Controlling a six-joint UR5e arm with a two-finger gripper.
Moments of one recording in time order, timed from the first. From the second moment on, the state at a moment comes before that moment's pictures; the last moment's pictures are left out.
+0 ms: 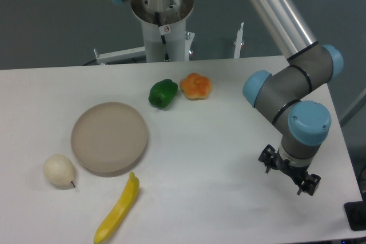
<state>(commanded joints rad) 2.41 -2.30 -1.22 -1.05 1.58 1.32</state>
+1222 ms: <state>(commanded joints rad) 2.00 -2.27 -1.27 -1.04 1.54 0.58</state>
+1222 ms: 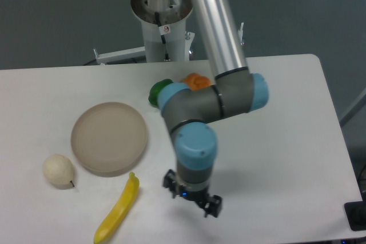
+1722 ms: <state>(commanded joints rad) 1.88 -2.27 -1.32 -1.05 1.57 0.45</state>
